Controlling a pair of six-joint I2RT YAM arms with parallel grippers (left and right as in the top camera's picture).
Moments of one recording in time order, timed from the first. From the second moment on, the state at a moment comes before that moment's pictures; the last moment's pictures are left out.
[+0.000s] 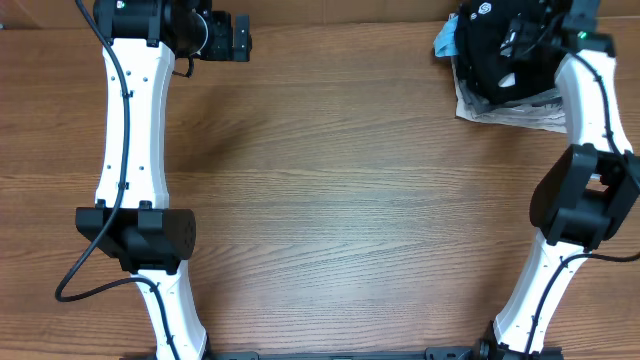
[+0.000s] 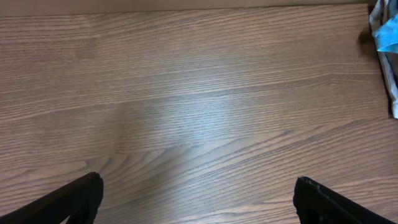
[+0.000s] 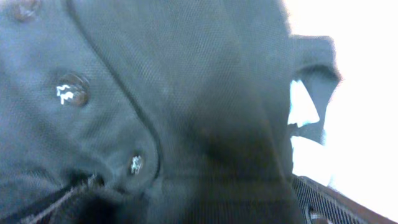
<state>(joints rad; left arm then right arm) -0.06 2.17 2.50 -1.33 0.18 -0.04 -0.23 2.32 2.21 -0.75 0.05 0.03</state>
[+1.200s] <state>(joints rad) -0.06 2.17 2.50 -1.33 0.18 -0.04 -0.09 1.51 2.73 -1.24 0.11 0.02</state>
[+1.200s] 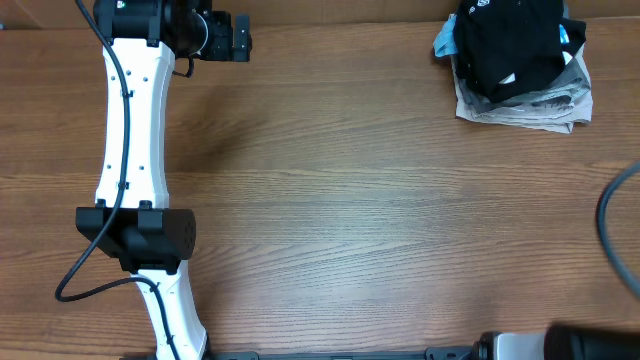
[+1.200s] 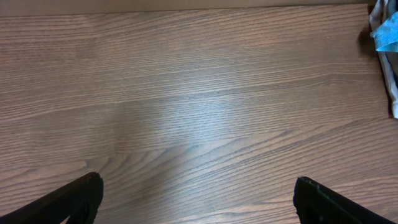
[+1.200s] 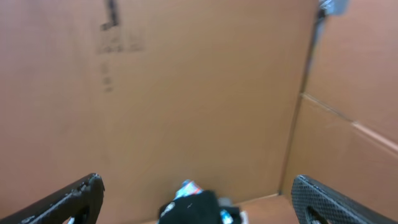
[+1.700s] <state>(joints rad) -0.06 2.17 2.50 -1.33 0.18 -0.04 -0.02 0.74 1.05 -0.25 0.04 0.16</state>
